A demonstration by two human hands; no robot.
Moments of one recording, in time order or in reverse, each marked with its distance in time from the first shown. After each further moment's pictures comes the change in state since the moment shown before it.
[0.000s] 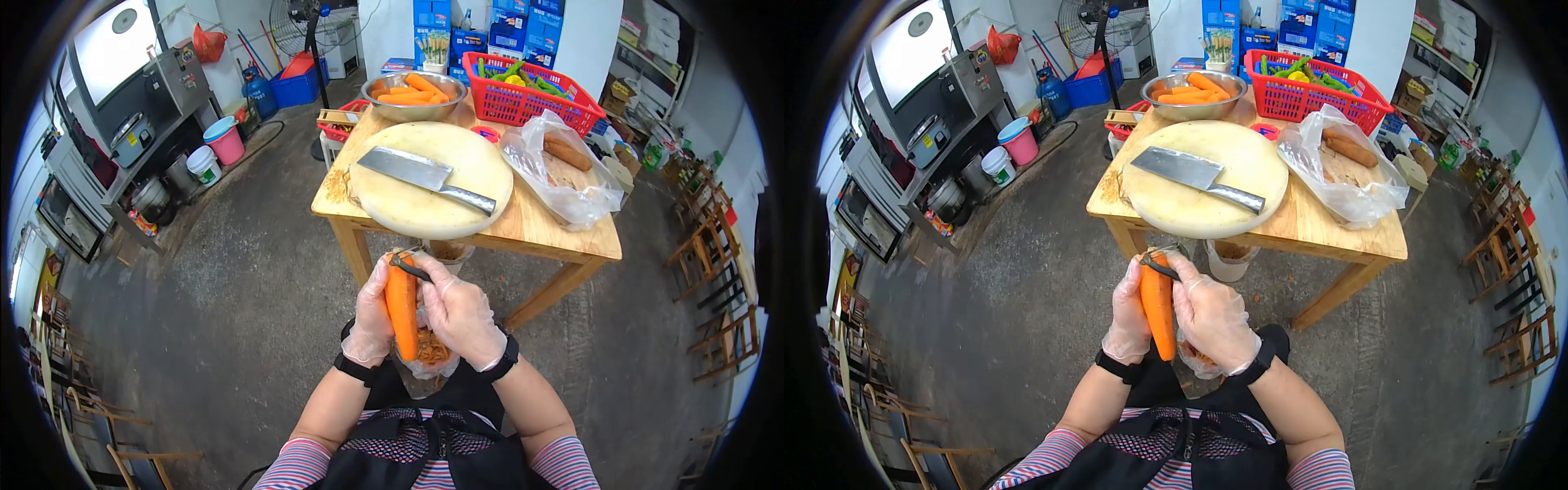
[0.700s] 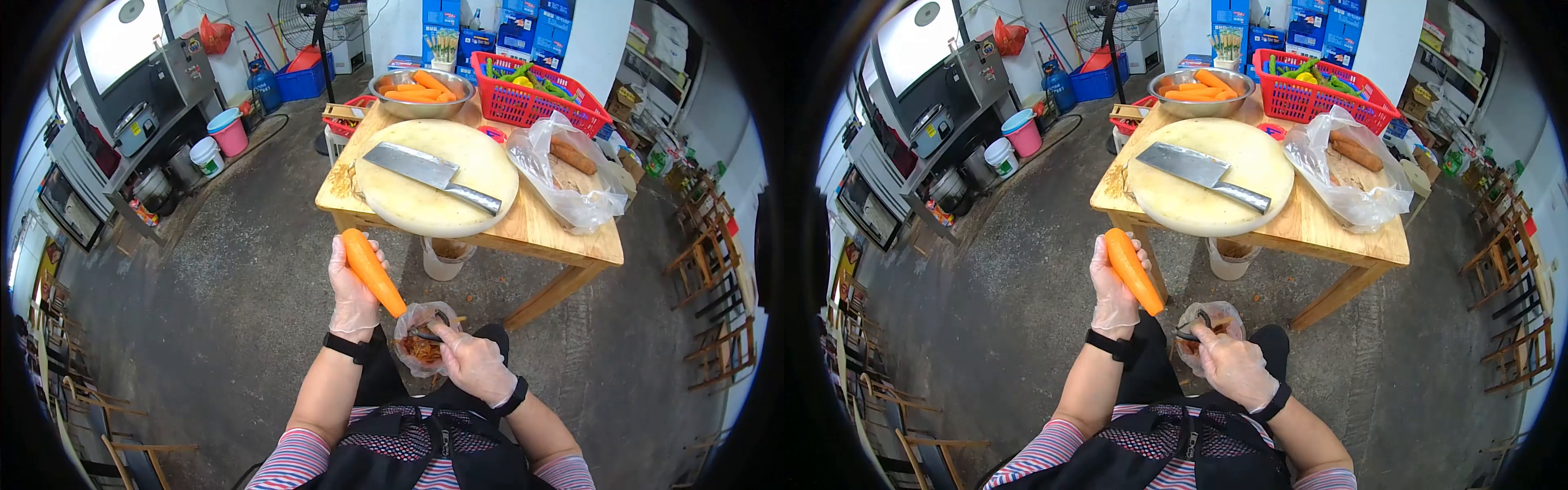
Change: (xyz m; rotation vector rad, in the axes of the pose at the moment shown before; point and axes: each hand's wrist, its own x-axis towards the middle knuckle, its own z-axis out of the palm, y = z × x) left_hand 0.039 0.023 -0.051 -0.214 0.224 0.205; right_hand -0.079 0.031 0.006 -0.188 -0.246 0.003
